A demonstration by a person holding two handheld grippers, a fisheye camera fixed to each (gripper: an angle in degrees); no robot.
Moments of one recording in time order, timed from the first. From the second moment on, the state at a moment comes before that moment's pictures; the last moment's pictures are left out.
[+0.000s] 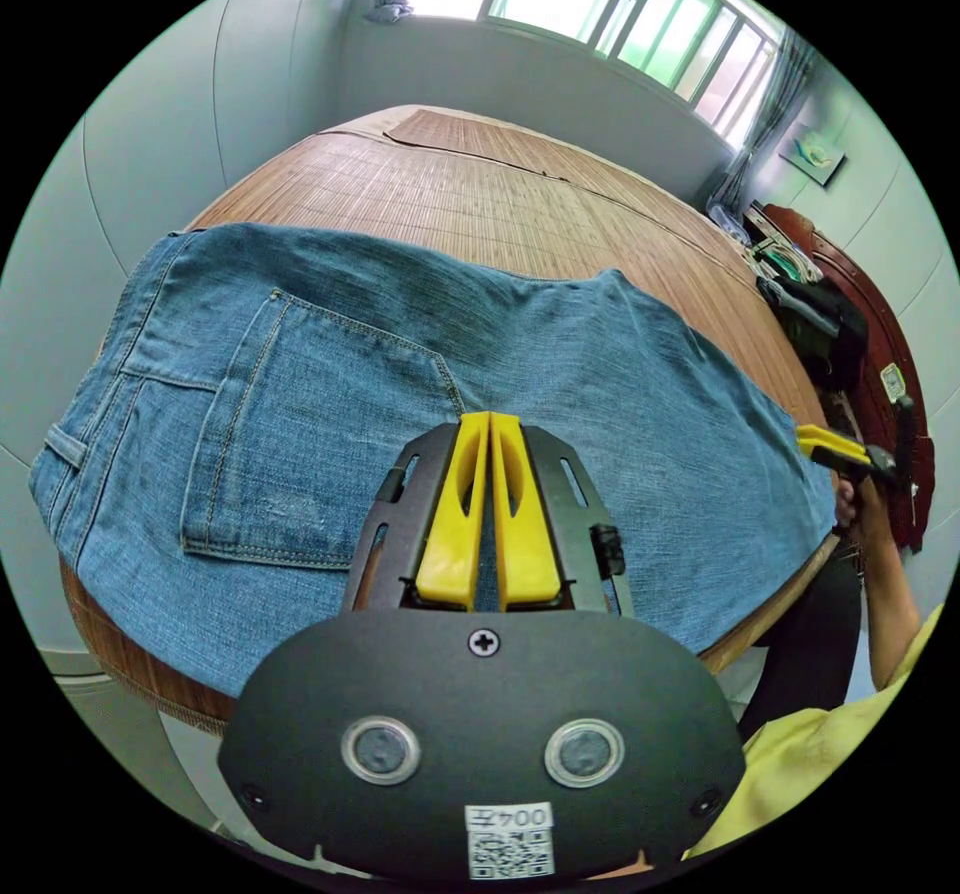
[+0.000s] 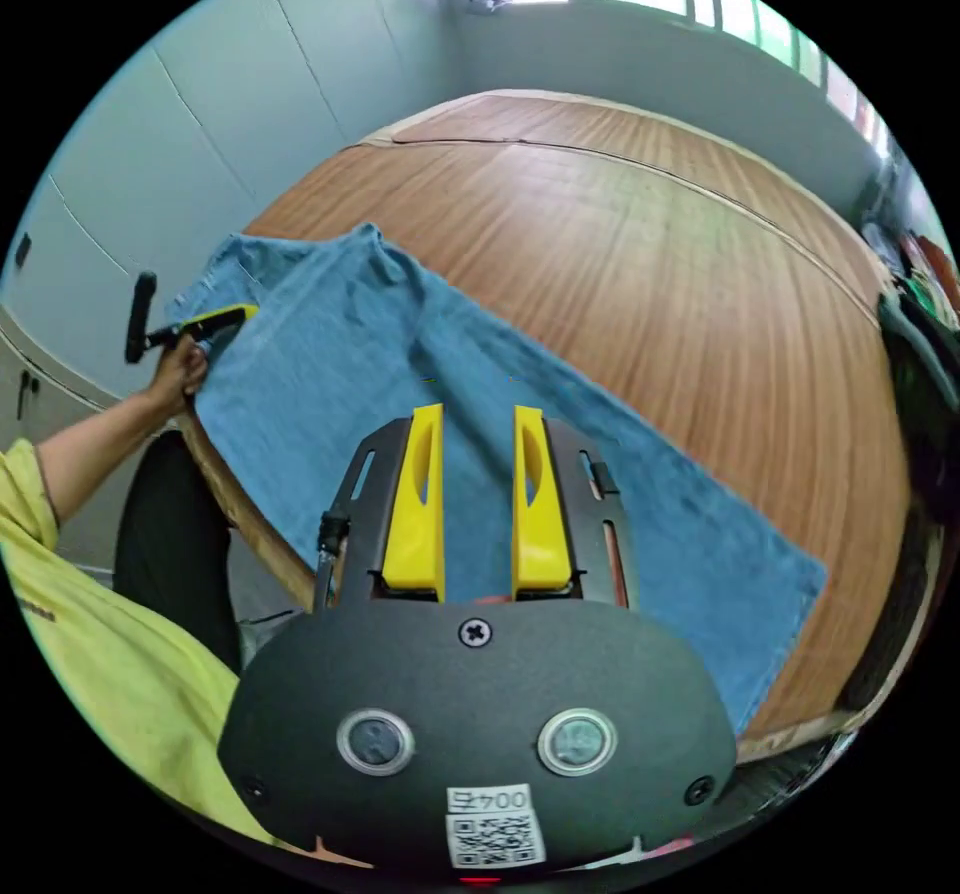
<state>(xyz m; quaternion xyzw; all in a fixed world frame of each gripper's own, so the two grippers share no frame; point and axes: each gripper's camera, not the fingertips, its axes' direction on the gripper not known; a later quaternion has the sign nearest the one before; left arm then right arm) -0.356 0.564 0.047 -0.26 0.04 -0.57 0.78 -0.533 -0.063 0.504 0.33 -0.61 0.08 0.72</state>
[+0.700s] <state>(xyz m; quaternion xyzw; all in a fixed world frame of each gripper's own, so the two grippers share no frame) -0.363 0.539 -0.006 -0.21 0.12 -0.55 0.80 -0.427 0.169 0.659 0.27 -0.59 0.25 0.72</state>
